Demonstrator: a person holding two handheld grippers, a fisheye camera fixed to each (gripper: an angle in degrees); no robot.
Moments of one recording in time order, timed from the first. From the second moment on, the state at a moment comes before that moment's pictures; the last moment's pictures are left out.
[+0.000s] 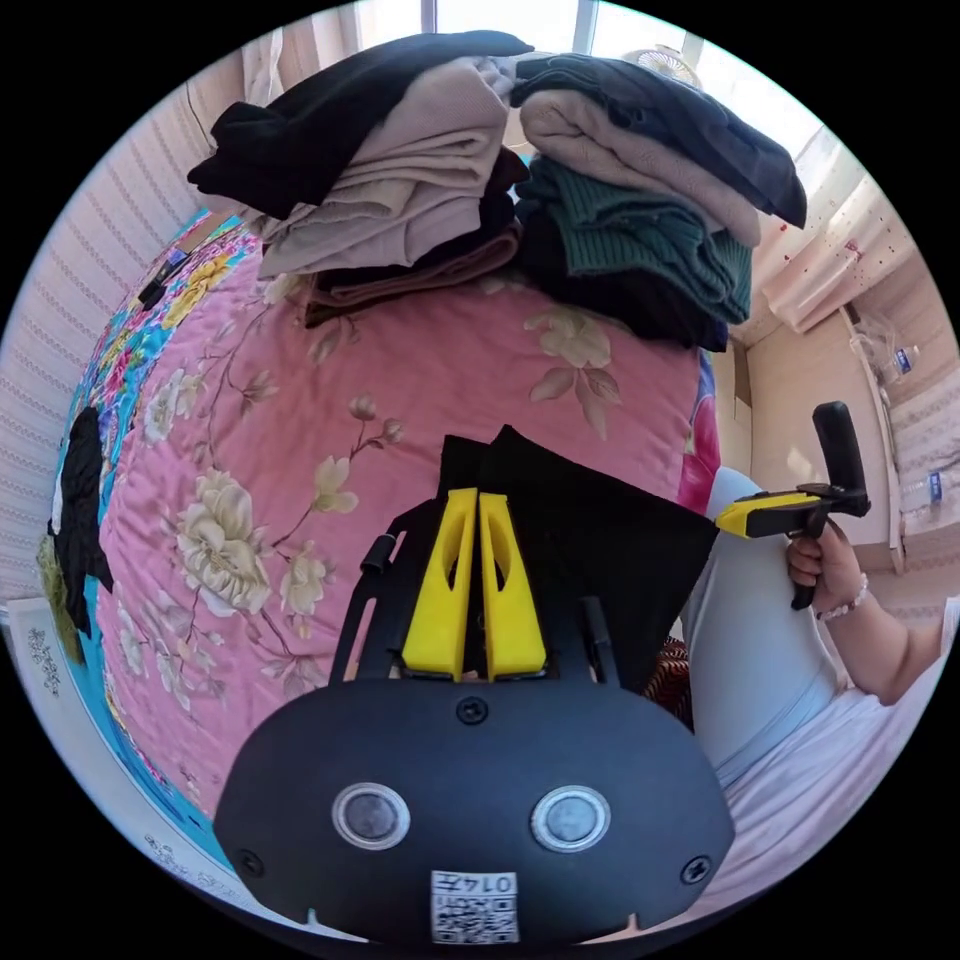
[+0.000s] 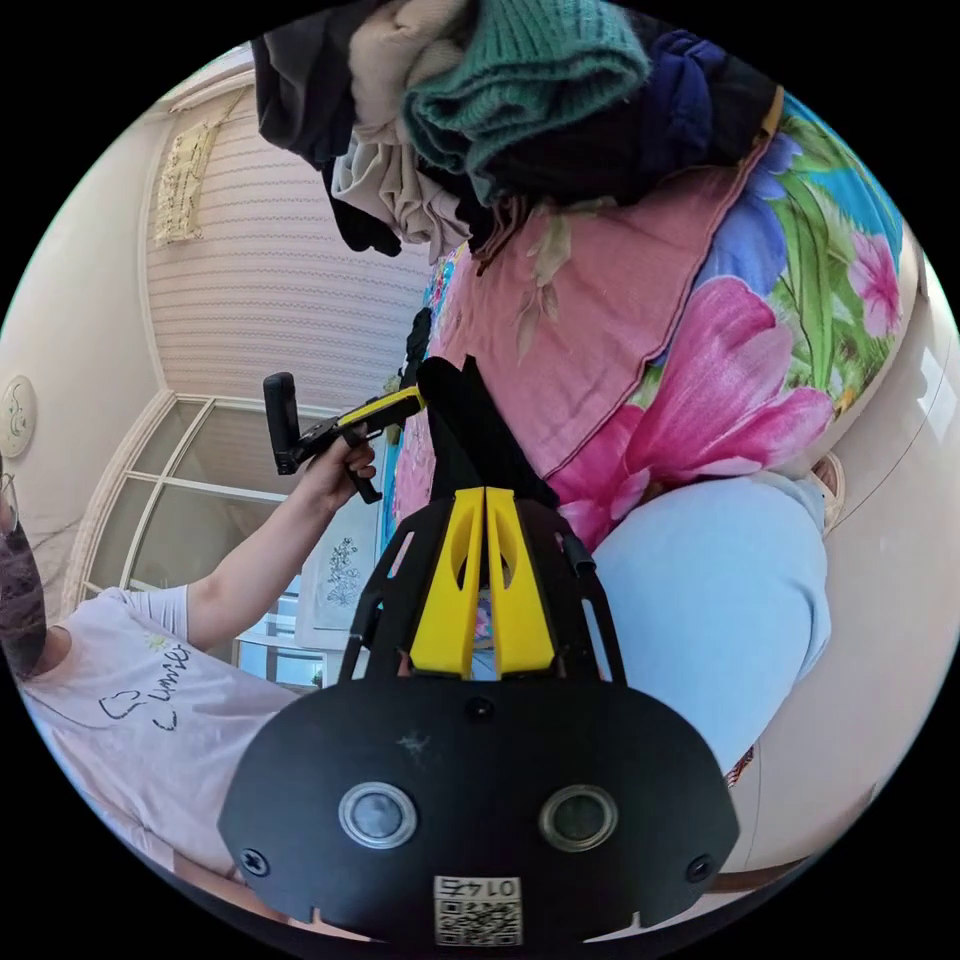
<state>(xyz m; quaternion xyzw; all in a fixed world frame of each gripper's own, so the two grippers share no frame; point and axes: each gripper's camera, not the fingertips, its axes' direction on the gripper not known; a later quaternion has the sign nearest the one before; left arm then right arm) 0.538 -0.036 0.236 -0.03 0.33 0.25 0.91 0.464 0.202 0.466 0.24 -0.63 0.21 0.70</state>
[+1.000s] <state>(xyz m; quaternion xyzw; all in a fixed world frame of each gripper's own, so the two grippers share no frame) 0.640 -0.081 0.353 -0.06 0.35 0.20 0.91 0.461 0.154 0.444 0.19 -0.56 0.19 0.78</state>
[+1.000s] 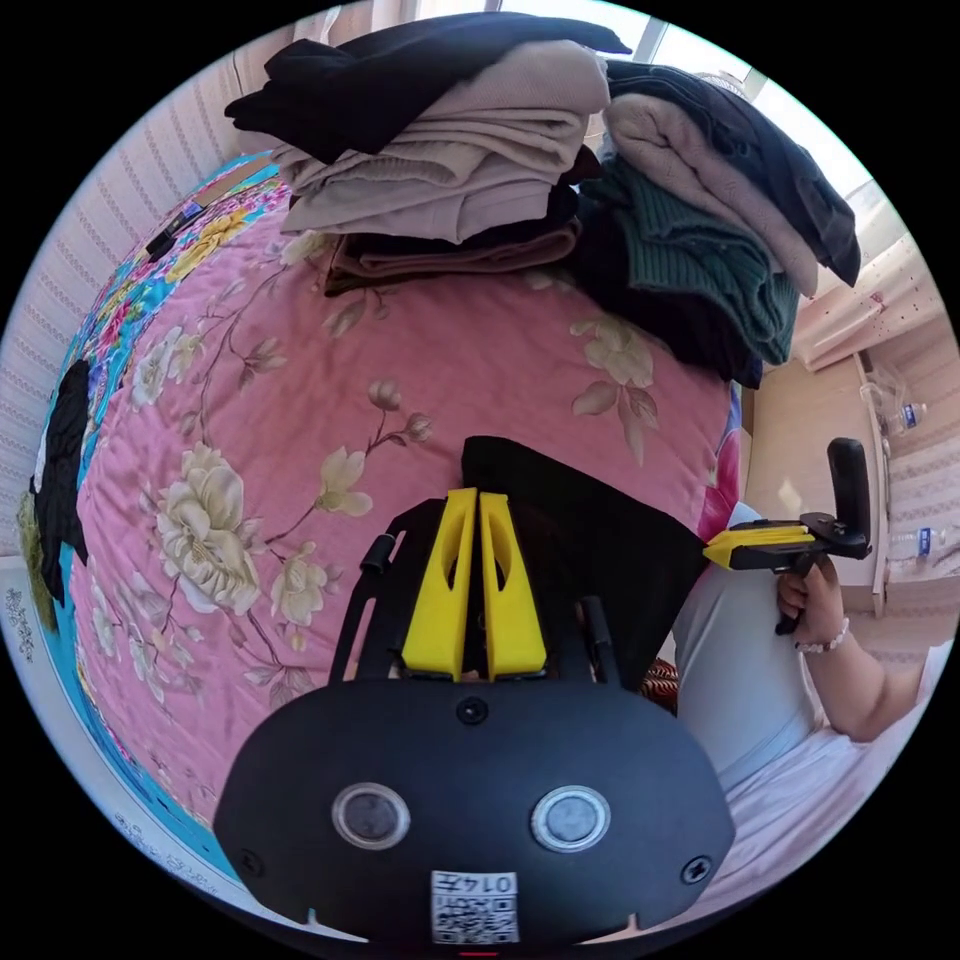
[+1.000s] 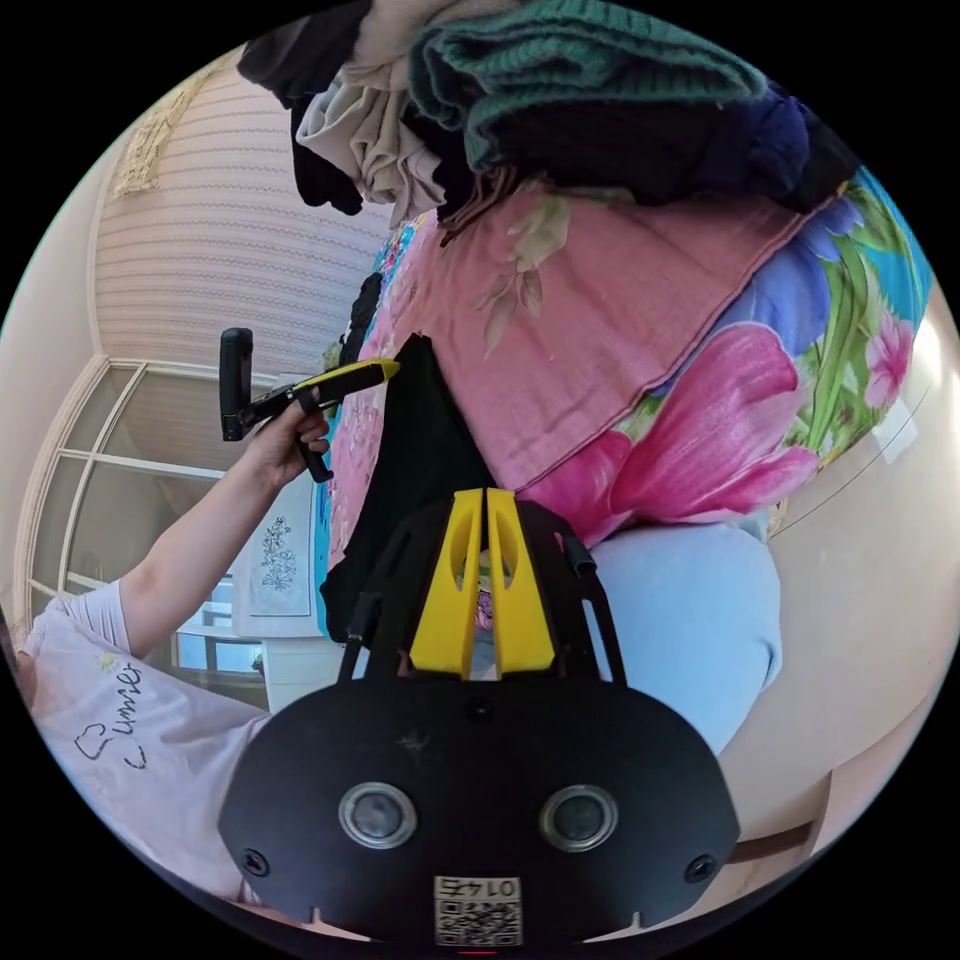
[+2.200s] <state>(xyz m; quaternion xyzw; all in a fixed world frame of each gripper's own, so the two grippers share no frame) 0.592 -0.096 0.328 -0.06 0.35 0.26 0.90 0.494 0.102 0.471 0.18 -0.63 0.09 0.75</state>
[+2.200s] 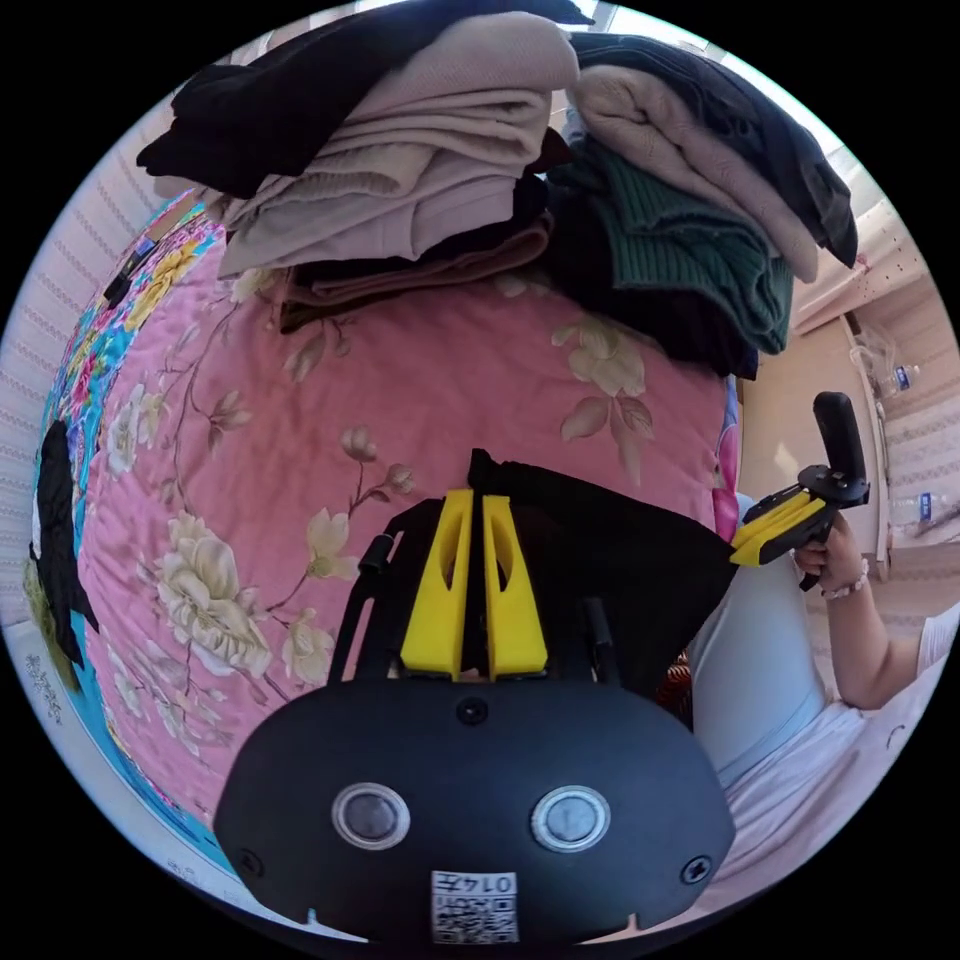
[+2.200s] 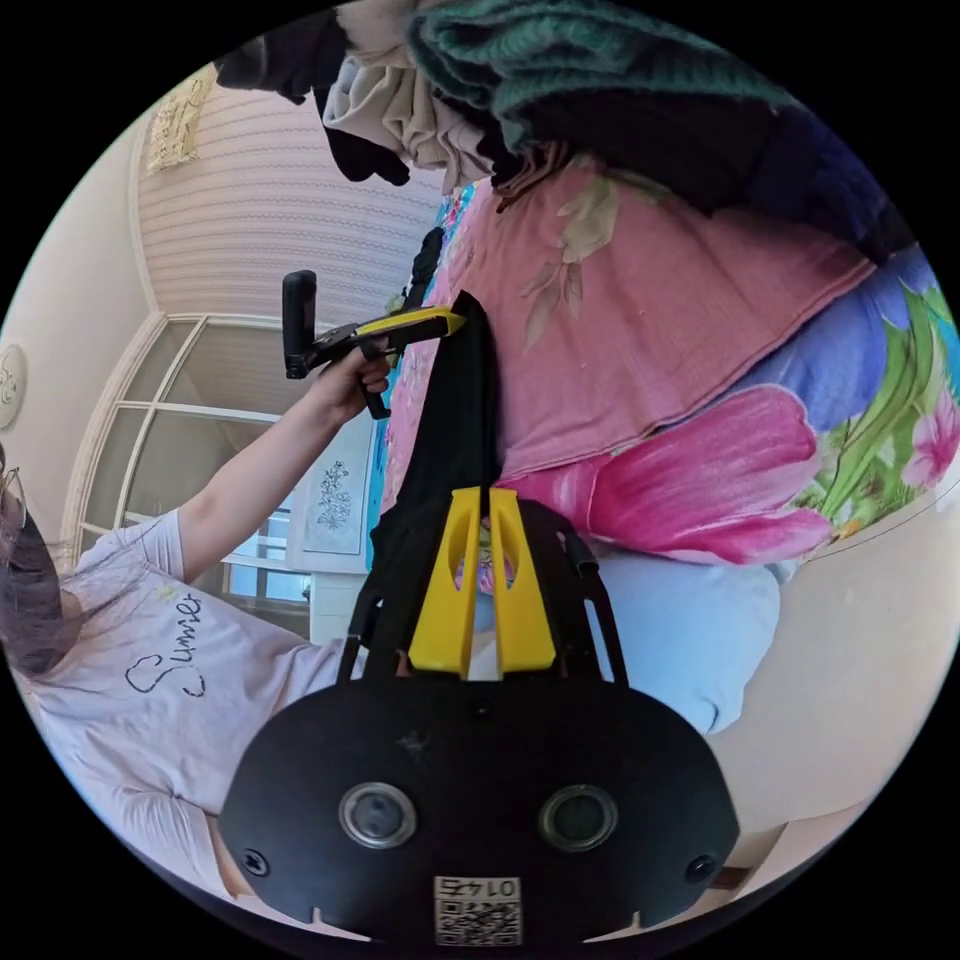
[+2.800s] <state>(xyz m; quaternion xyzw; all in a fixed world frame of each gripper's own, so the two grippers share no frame) 0.520 -0.106 0.254 -0.07 0.37 0.22 0.90 0.506 0.070 0.487 0.17 -0.53 0.19 0.81</state>
